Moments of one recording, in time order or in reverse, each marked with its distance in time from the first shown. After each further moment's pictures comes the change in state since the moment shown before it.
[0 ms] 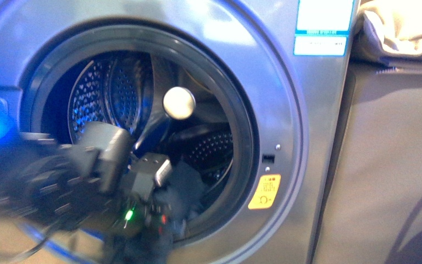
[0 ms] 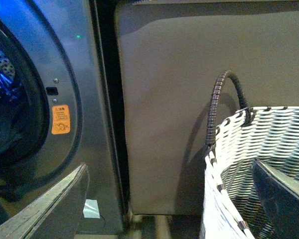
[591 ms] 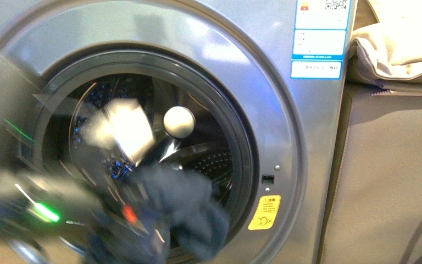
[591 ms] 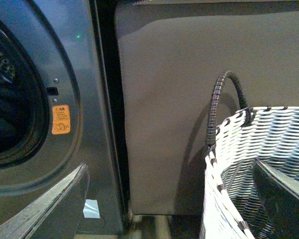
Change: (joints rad) left arm 0.008 -0.572 -0.265 -0.013 0.196 0.029; right arm 0.000 0.000 0.000 0.000 0.000 0.000
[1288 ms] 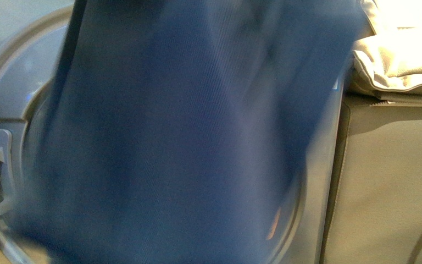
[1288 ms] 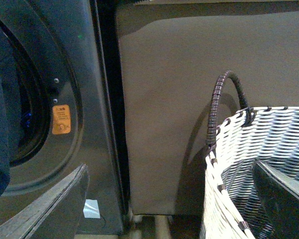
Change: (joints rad) left arm -0.238 -0.222 0.407 -0.138 -0.021 -0.023; right arm 0.000 0.000 0.000 0.000 0.000 0.000
